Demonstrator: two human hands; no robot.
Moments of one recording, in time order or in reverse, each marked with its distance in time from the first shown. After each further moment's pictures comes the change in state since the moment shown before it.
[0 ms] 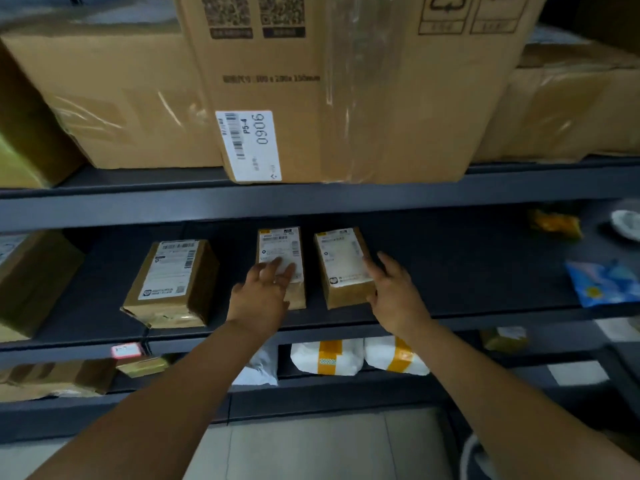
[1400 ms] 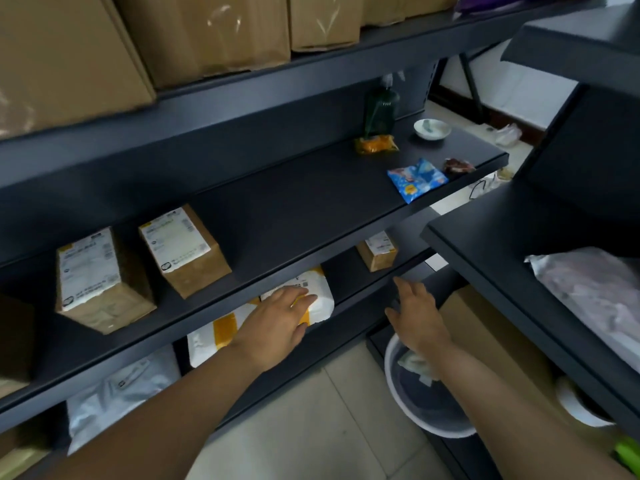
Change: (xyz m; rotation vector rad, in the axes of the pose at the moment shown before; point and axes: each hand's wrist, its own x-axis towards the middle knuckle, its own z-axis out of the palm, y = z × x) left_hand -0.028 0.196 0.081 -0.118 0.245 0.884; right_hand -0.199 0.187 0.026 0.207 0.119 0.656
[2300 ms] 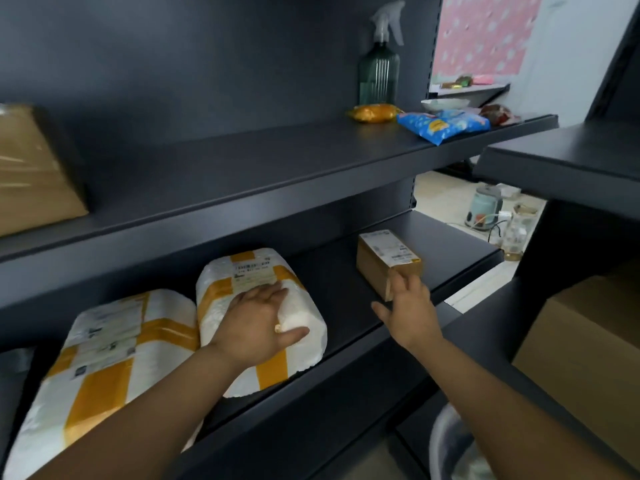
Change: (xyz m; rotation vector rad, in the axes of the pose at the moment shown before) left_hand 0.100 -0.103 0.260 0.054 0.011 -0.288; right_hand 0.225 0.095 0.198 -0.002 0.381 -0.145
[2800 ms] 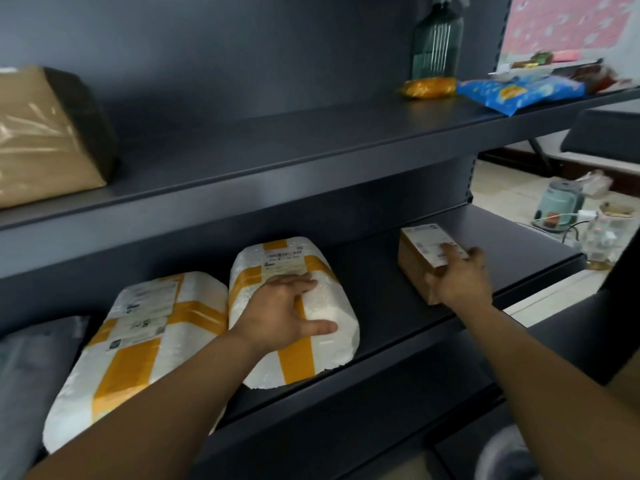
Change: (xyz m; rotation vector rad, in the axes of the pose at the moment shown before) left_hand 0.004 -0.001 0.000 -0.258 0.007 -0.114; right_hand 0.087 0.025 0.016 0.089 0.006 0.152
